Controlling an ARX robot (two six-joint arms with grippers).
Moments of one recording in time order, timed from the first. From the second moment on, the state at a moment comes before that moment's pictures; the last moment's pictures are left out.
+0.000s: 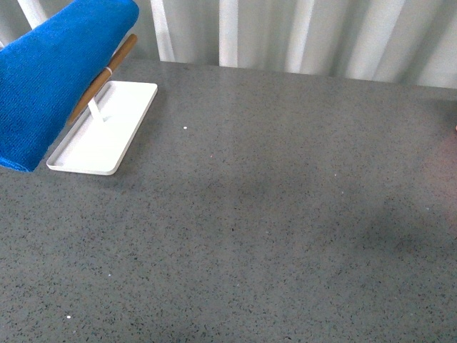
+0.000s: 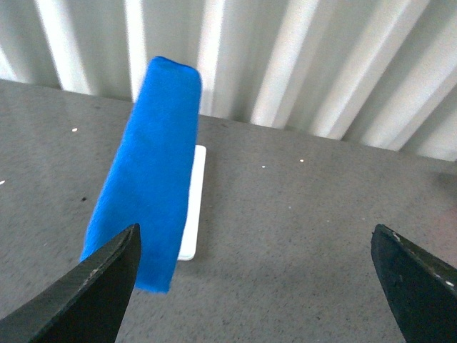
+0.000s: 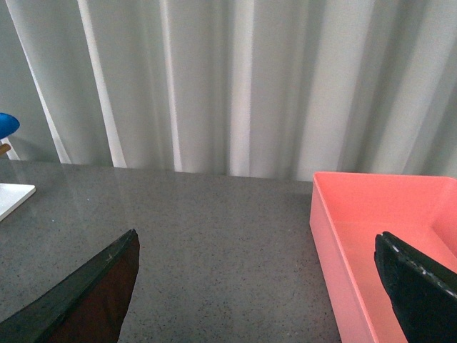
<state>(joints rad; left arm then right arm) -0.25 0.82 0.55 0.02 -0.13 -0.19 0.00 0.00 0.01 0.00 0.00 -0.01</state>
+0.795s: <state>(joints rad) -0.02 1.88 1.47 -0.32 -0.05 -0.18 0.00 0.00 0.01 0.00 0.00 -0.01</state>
